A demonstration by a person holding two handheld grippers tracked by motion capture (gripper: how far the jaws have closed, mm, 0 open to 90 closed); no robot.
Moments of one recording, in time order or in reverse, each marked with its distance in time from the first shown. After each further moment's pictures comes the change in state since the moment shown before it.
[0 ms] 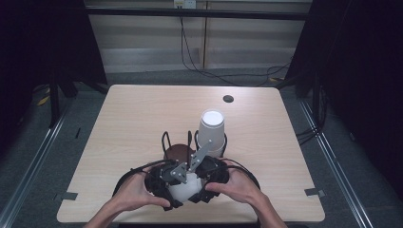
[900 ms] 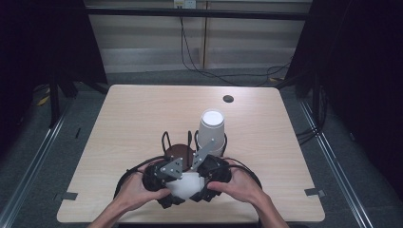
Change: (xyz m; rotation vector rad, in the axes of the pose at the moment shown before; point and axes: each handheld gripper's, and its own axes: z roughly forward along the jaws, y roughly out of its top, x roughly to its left) left arm 0.004 -0.008 -0.012 -0.191 -0.005 -0.018; right arm -0.001 -0.002 -0.006 -0.010 -0.009 0.009
